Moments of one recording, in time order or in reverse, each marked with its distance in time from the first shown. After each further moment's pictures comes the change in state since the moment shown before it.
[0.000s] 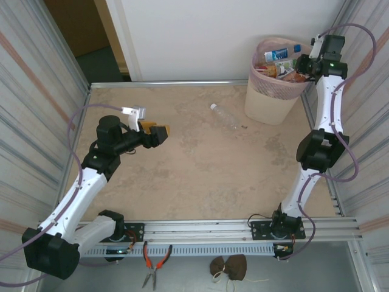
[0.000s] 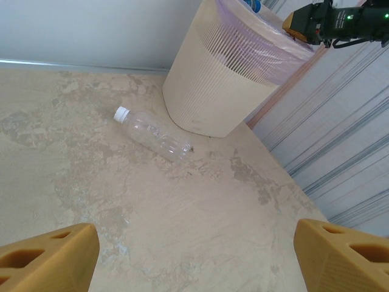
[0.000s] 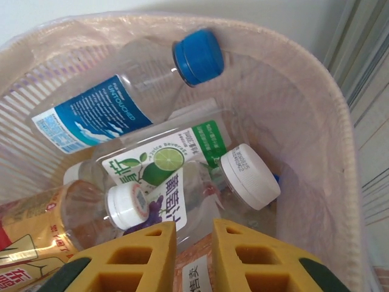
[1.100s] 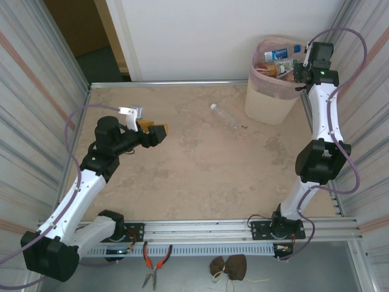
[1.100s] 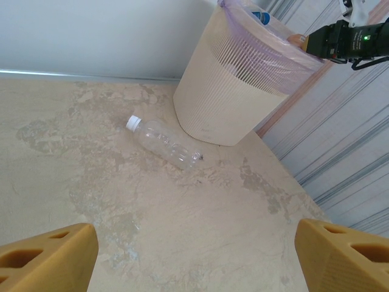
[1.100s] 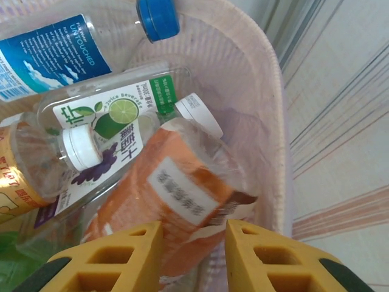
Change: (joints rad) left arm 0.000 -0.023 0.000 -0.001 -0.045 0.000; right arm 0.085 -0.219 -0.291 0.071 0.343 -0.109
